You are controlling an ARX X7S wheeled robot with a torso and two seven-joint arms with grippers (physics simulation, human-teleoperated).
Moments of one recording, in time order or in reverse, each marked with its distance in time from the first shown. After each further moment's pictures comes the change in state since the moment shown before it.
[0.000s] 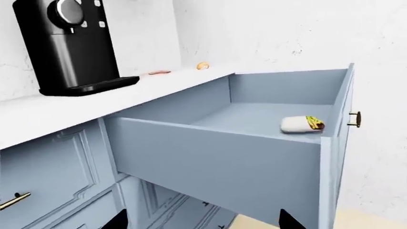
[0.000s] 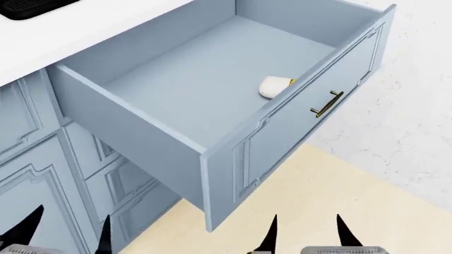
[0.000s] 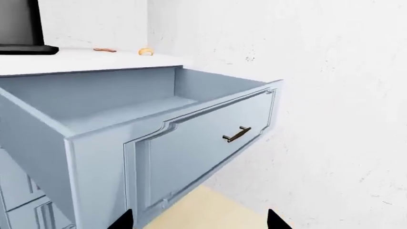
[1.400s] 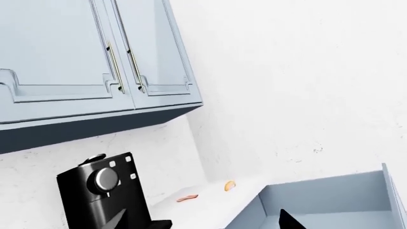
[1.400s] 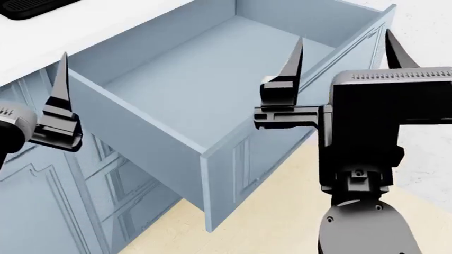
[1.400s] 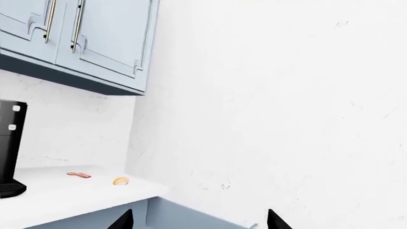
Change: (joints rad) left arm -0.542 -0.130 -0.016 0.344 -0.022 -0.480 0.066; right arm 0.557 0.065 0.022 -0.274 0.041 0.420 0.039
